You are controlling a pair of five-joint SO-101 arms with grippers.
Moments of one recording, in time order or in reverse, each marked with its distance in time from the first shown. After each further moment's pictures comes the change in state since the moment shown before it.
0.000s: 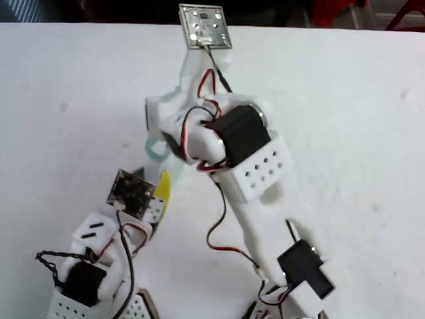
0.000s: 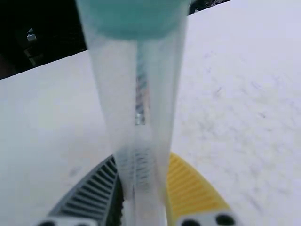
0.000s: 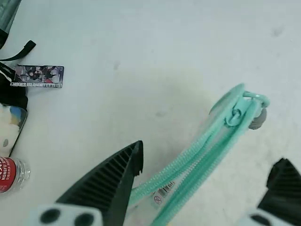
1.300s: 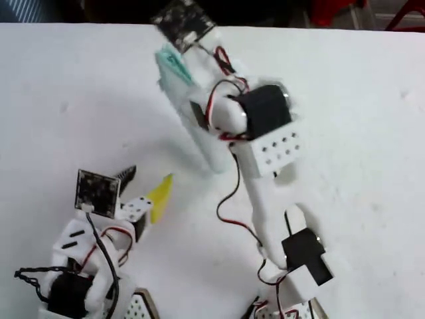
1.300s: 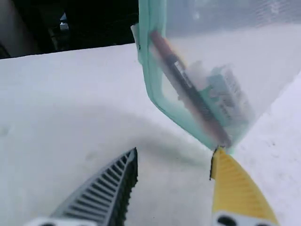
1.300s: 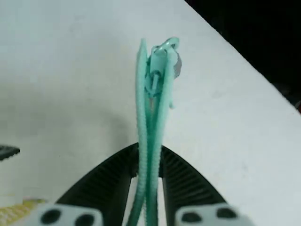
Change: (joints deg) left arm -6.6 -0.8 -8.6 9.7 8.8; right arm 9.5 3.3 -5.5 2.1 49.6
